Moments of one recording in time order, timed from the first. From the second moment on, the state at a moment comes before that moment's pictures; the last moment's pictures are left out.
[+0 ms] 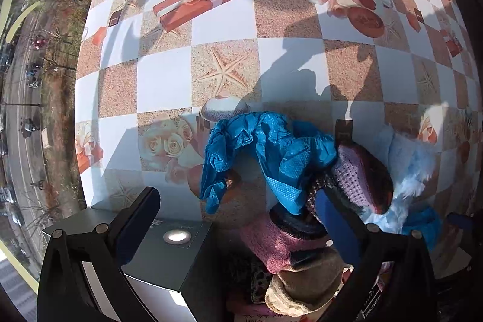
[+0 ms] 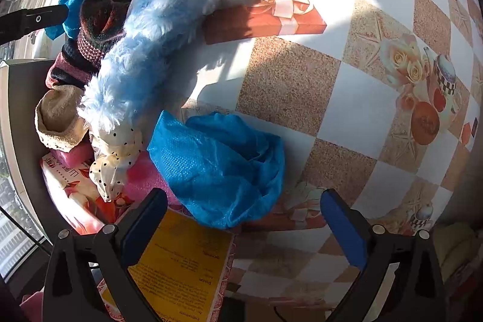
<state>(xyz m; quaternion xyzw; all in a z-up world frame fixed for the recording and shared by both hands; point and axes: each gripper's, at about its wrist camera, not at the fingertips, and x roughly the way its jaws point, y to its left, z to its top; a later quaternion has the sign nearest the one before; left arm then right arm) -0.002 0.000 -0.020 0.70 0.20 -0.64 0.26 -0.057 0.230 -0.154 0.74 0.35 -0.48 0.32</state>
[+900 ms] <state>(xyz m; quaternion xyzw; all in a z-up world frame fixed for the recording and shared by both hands) -0.041 -0.028 -0.097 0.65 0.22 -0.68 0.28 -0.131 0.271 -0.164 0.72 0.29 -0.58 0.24</state>
